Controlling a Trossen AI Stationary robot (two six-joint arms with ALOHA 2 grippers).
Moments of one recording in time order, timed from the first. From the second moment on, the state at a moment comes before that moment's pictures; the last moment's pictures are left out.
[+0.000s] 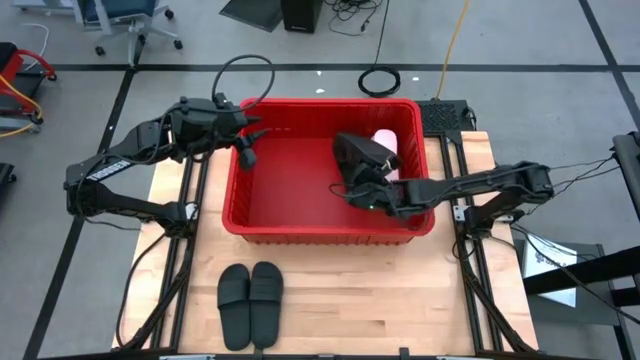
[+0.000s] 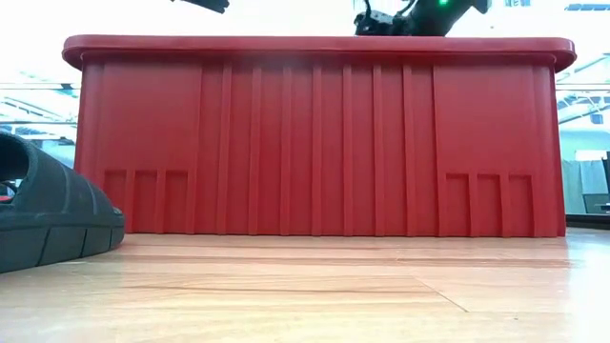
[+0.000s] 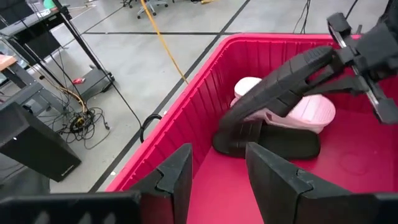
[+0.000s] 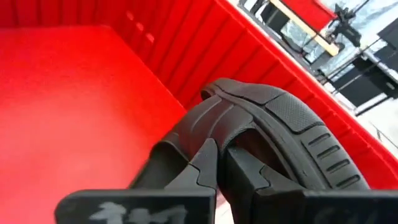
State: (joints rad) left arm 0.32 1.12 1.43 -0.74 -0.26 0.14; right arm 0.02 1.49 1.04 -0.36 0.99 0.18
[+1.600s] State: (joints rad) left arm 0.32 1.12 1.43 -0.80 -0.26 0.18; right arm -0.06 1.56 1.06 -0.49 0.39 0.25
